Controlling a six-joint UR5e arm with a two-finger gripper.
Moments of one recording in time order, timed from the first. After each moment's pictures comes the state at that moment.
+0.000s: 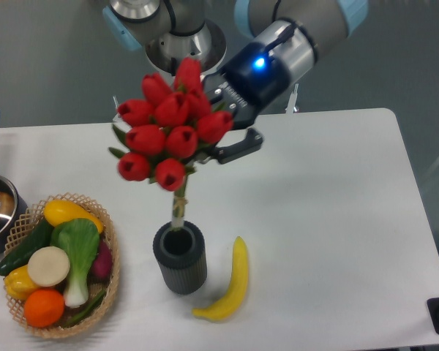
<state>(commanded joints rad) 2.71 -1.76 -1.53 -0.83 0.18 0.82</state>
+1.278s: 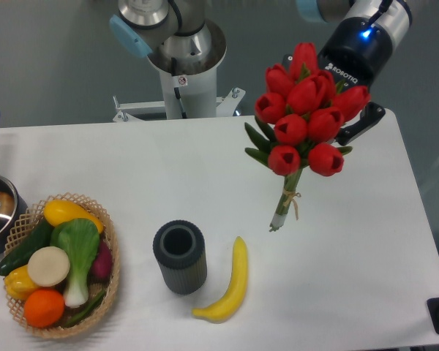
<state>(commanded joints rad) 2.86 -1.78 -1.51 -0.82 0.20 0.87</state>
